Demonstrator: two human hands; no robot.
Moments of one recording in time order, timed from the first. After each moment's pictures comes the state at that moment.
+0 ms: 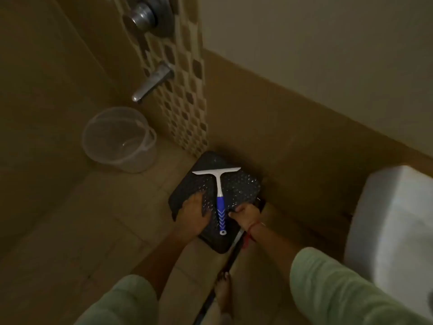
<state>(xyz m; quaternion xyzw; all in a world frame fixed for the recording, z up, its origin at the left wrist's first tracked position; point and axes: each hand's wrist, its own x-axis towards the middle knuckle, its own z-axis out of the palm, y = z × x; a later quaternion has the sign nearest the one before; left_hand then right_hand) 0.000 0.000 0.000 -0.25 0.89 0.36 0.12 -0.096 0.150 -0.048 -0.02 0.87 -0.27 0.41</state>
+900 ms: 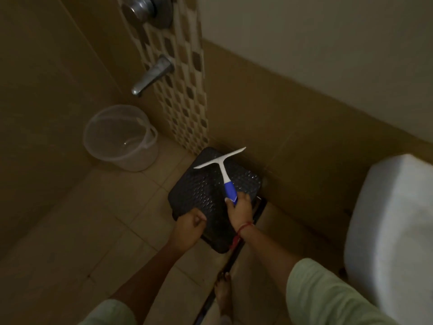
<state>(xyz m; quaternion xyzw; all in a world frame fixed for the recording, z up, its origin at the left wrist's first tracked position) 0.044 0.015 -0.015 -0.30 0.83 0.46 0.09 -0.072 0.129 -0.042 -0.04 0.90 -0.36 0.24</state>
